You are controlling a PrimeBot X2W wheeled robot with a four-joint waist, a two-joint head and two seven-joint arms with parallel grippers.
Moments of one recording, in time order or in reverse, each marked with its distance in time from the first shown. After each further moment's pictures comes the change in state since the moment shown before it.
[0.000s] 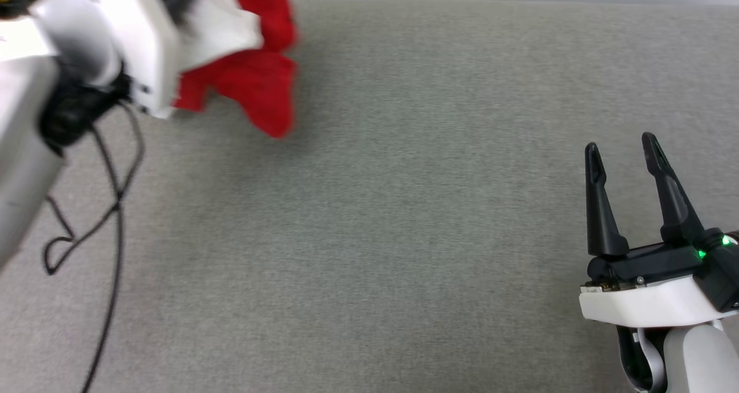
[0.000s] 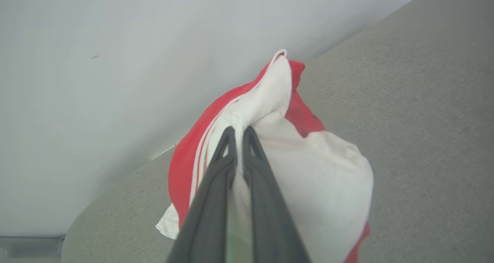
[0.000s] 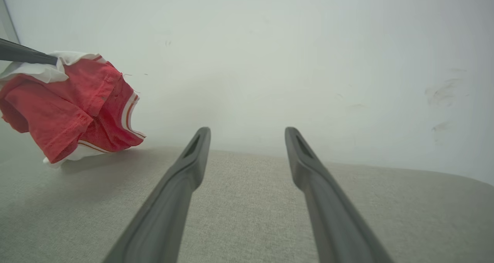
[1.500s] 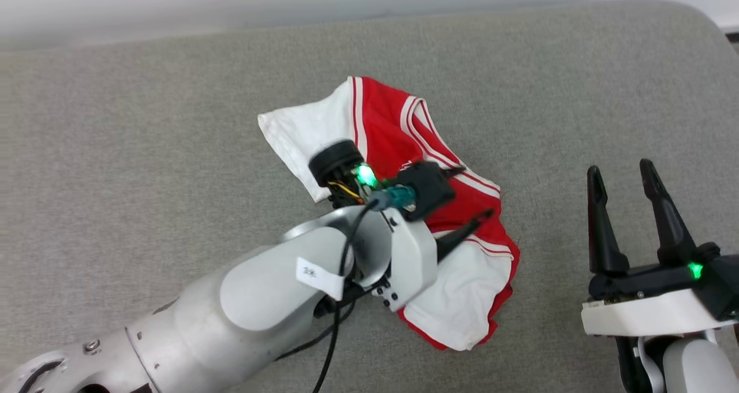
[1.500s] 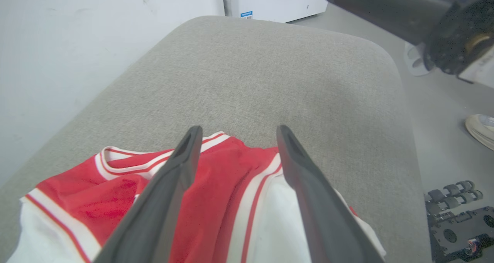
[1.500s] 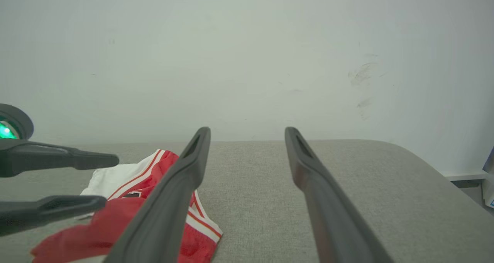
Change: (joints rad) left arm 0.225 -0.399 -0.384 -0.084 0.134 0.029 -0.306; right arm 0.029 0.000 -0.020 0.054 0.058 0.000 0.000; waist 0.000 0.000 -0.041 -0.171
